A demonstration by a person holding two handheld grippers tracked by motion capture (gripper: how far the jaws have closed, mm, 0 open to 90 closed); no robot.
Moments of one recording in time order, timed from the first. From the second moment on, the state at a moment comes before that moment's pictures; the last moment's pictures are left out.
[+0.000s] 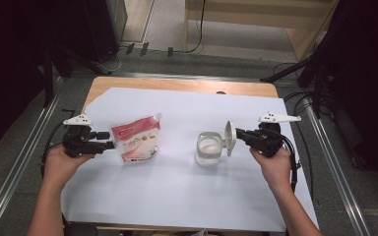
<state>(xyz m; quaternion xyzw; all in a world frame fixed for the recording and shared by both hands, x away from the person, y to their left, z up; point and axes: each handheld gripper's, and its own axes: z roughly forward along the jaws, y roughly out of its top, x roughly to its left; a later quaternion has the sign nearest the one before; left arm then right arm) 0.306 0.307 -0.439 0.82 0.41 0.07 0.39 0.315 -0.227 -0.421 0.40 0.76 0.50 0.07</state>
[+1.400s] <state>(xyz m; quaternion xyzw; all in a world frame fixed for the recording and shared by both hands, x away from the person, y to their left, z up) 0.305 0.306 -0.436 0.82 0.41 0.08 0.40 0.312 -0.245 -0.427 0.40 0.76 0.50 0.12</state>
